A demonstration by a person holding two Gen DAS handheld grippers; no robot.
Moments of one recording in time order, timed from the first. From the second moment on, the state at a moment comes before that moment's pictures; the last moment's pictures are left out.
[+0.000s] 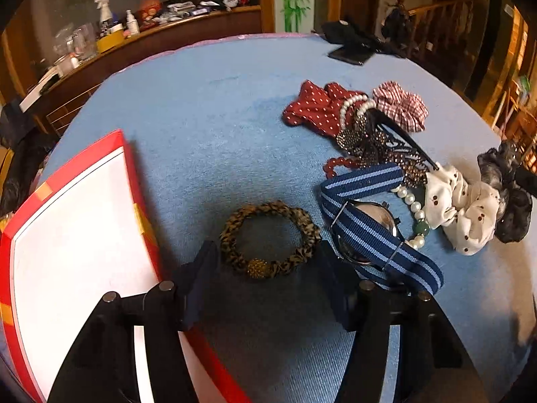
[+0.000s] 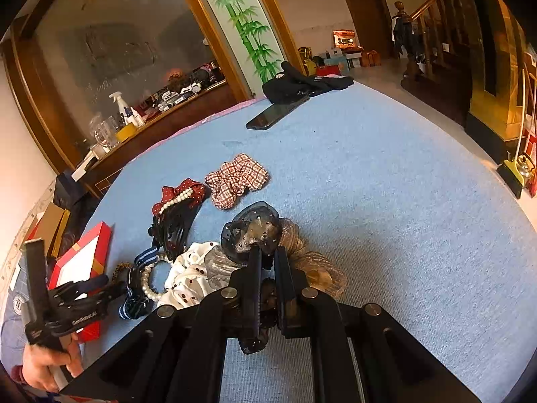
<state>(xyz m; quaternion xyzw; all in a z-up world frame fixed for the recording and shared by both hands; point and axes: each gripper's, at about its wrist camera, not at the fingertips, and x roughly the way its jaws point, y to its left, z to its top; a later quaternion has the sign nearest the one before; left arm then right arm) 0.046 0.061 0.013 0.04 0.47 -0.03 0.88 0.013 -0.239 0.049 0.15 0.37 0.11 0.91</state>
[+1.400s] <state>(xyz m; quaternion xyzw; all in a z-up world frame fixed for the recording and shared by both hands) -0.013 0.054 0.057 -0.08 0.35 -0.07 0.93 0.017 -0.246 0.035 0.15 0.38 0.07 0.91</state>
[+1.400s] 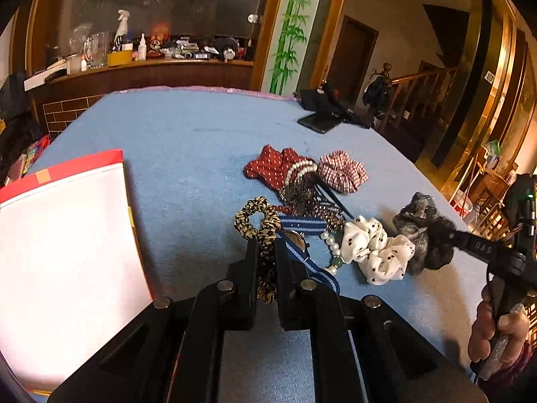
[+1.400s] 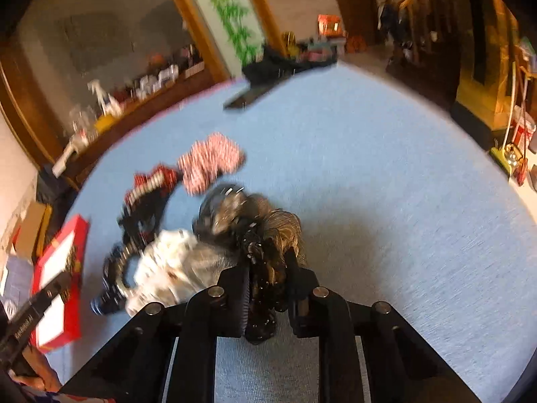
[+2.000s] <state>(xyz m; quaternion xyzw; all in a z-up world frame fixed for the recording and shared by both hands) -0.038 0.068 0.085 -0.08 0.32 -0.05 0.94 -0.014 -0.239 0.076 0.15 0.27 0.11 0.94</state>
